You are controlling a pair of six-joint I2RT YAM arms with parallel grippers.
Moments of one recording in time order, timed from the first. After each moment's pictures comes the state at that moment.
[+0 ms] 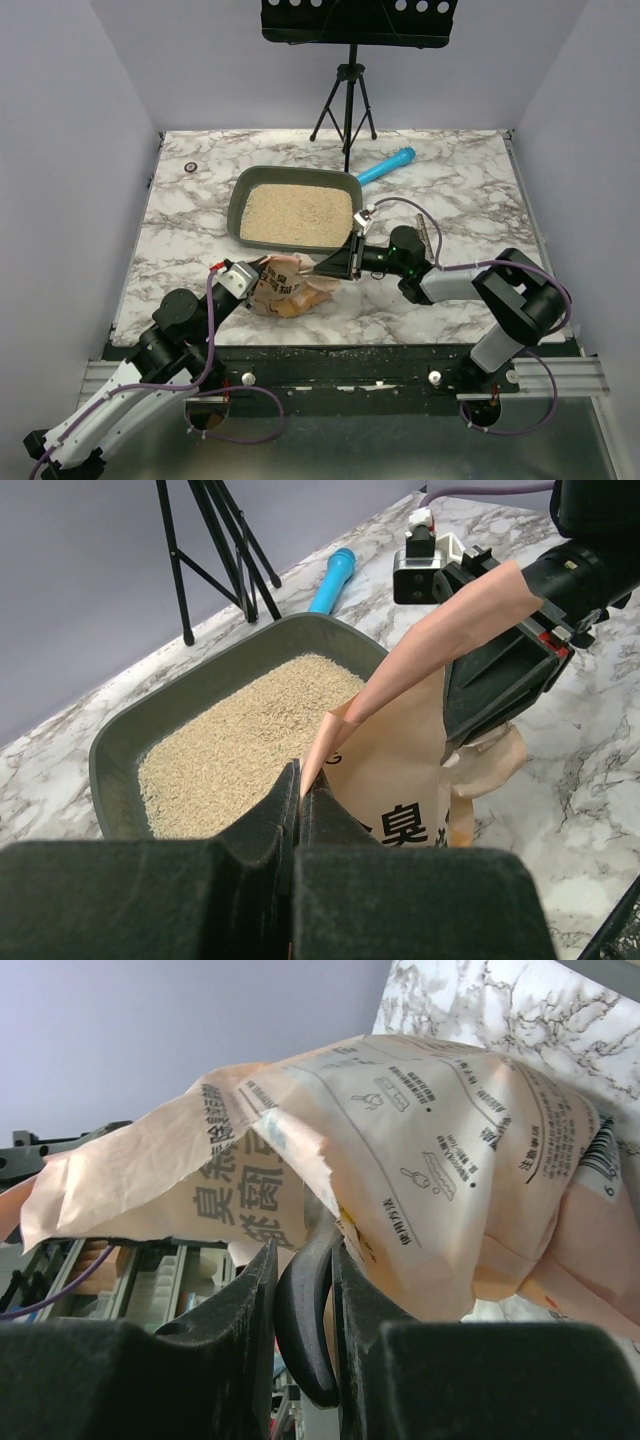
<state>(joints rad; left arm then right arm) -0.82 0.22 0.44 -0.18 -0.12 0.22 0.71 1.62 0.56 0.99 -0.67 1.23</state>
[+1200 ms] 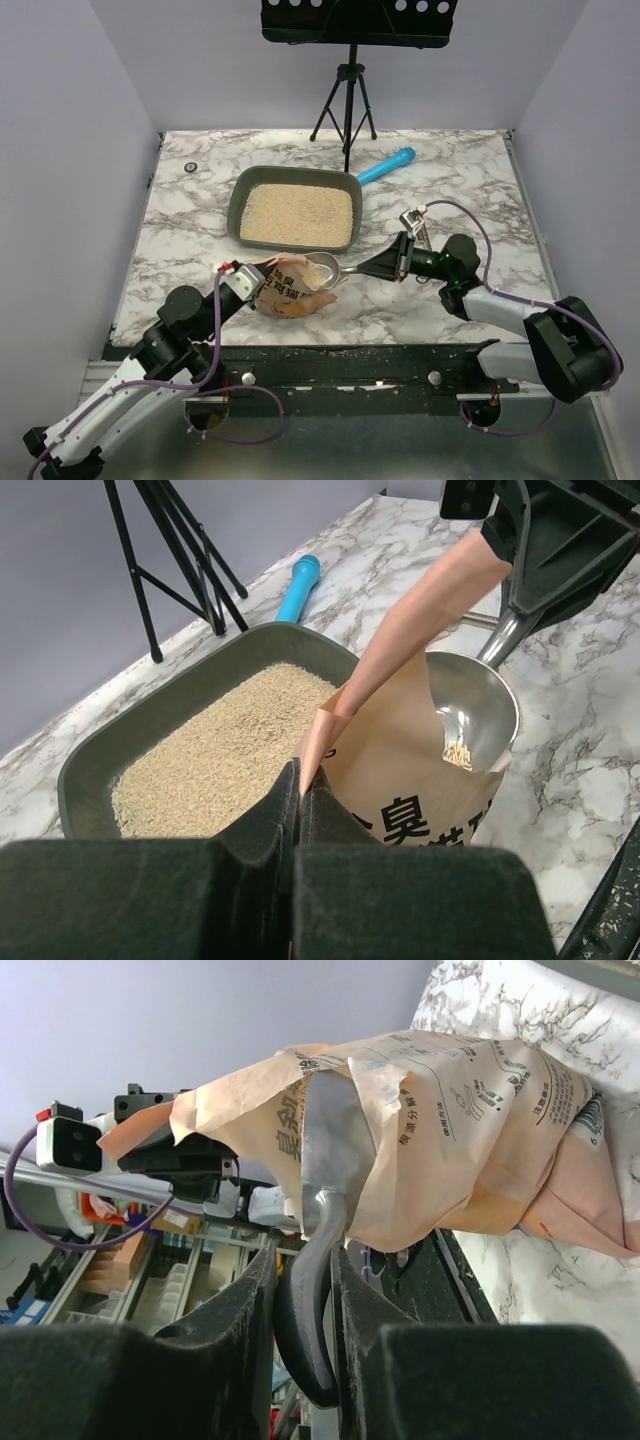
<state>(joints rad) -0.82 0.25 0.44 -0.15 -0.03 0.23 0.43 1.28 0.32 1.03 -0.89 1.29</state>
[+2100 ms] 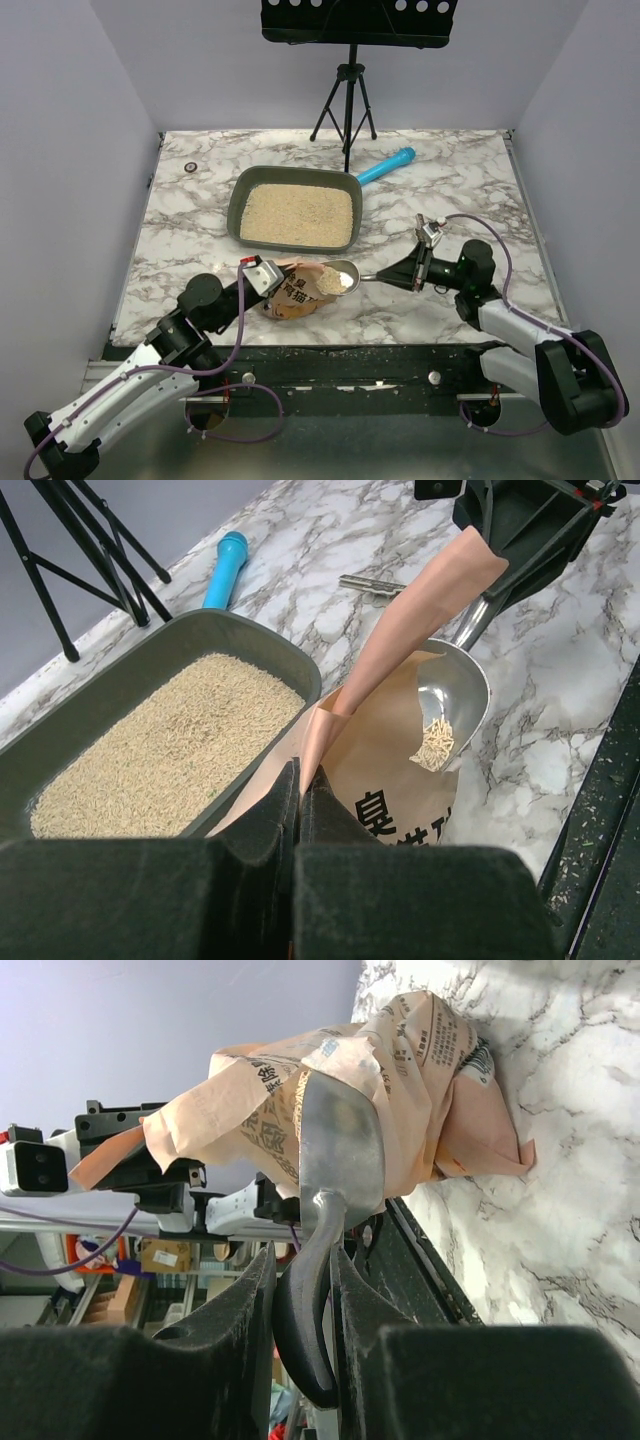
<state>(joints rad) -0.81 0.41 0.43 -0.07 0.11 0.20 0.25 1.09 0.24 0.70 -0.97 1.18</state>
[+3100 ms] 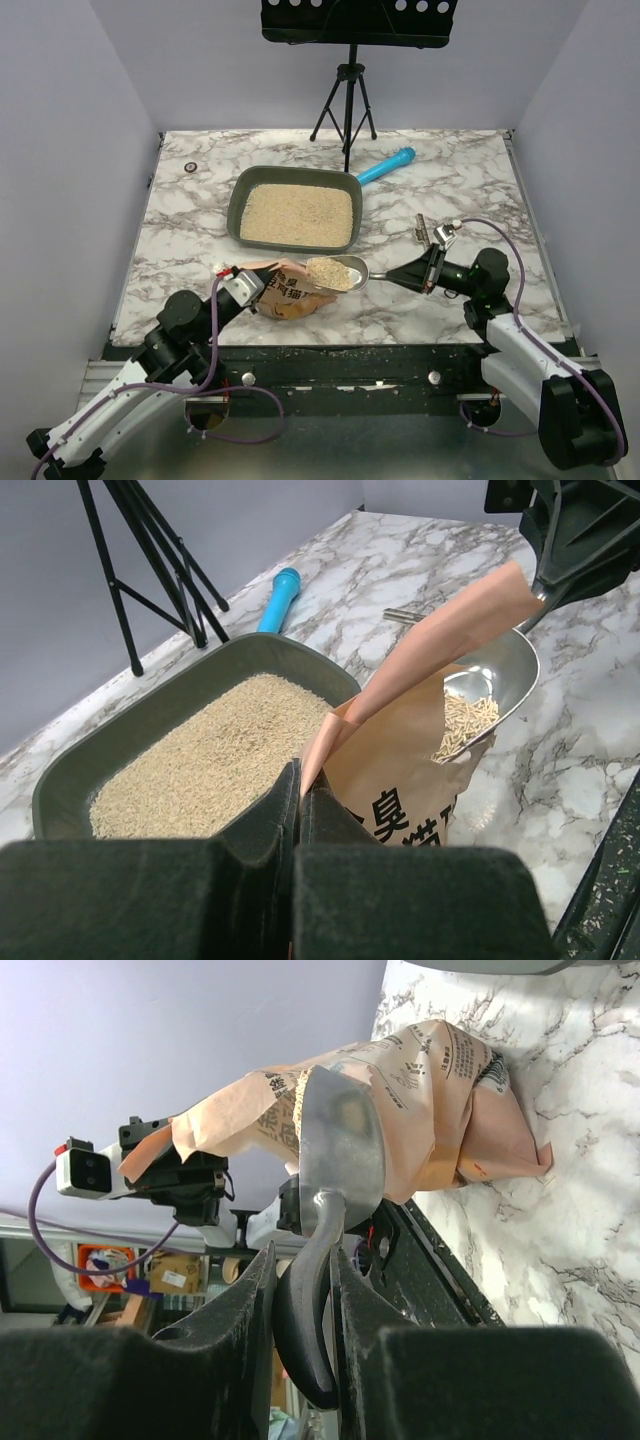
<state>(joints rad) -0.82 0.23 0.39 -0.11 0.03 0.22 0.16 0.90 0.18 0.65 -1.00 1.25</state>
